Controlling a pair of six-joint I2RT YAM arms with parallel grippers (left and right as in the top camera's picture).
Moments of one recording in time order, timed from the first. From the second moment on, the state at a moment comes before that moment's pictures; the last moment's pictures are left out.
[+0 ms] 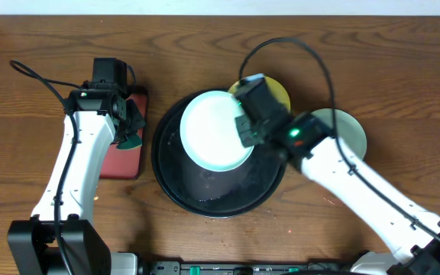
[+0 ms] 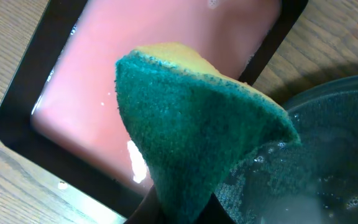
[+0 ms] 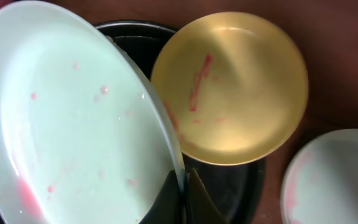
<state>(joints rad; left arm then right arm) 0.00 1.56 1.25 -1.00 -0.17 -0.48 0.69 1.57 1.34 -0.75 0.17 0.34</state>
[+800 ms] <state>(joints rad) 0.00 1.56 1.25 -1.00 -0.17 -0.48 -0.21 1.52 1.31 -0.98 -0.14 0.35</state>
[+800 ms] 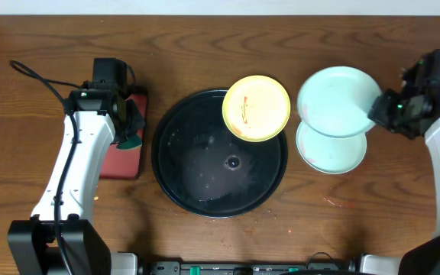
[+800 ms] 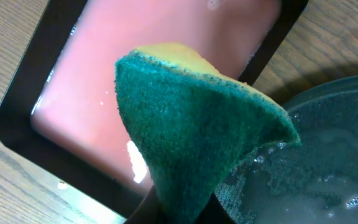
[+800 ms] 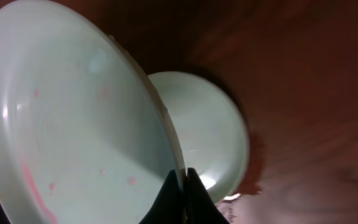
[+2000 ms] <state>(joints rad) 0.00 1.56 1.25 -0.98 -0.16 -0.48 -0.09 1.55 1.20 -0.76 -0.22 0.26</state>
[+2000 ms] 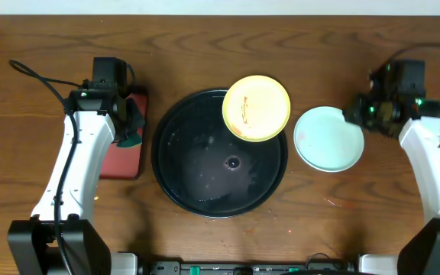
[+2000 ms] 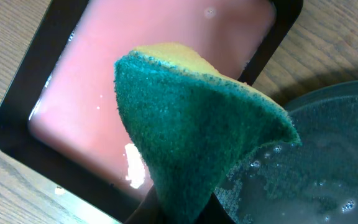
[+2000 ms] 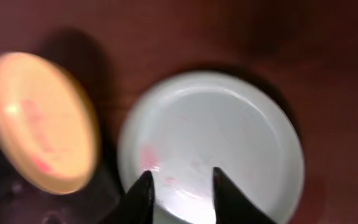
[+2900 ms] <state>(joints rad) 0.00 1.56 1.25 -0.97 -0.17 -0.48 0.15 2.18 1.82 -0.98 -0.37 -0.04</state>
